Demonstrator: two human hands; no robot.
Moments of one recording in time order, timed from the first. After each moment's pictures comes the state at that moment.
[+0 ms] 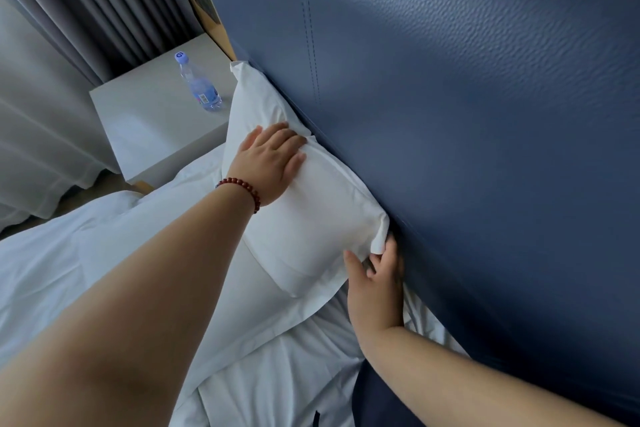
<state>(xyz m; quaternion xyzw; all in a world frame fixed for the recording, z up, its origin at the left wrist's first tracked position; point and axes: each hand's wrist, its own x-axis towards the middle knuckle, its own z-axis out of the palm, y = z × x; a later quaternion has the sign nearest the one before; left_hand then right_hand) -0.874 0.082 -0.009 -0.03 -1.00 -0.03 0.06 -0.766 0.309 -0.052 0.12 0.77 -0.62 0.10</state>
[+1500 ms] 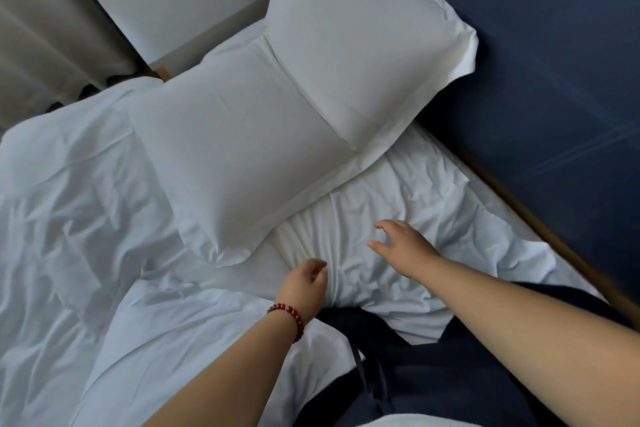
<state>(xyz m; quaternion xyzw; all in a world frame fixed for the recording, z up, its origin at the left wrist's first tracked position) -0.438 0.123 -0.142 0.30 -0.80 -0.46 -0.24 -0.560 0.311 -0.146 -0.07 0.90 -0.22 0.37</state>
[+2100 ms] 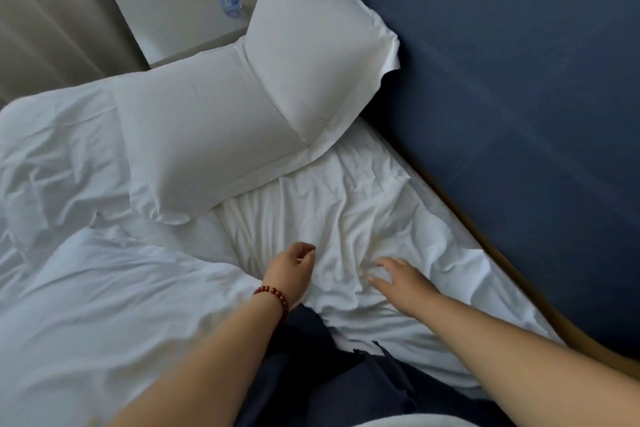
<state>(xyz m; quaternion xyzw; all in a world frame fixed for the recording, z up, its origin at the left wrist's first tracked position) -0.438 0.264 -0.142 0.33 -0.80 -0.48 -0.14 -0.519 0.482 -0.169 -0.11 0.88 -0.21 0.41</state>
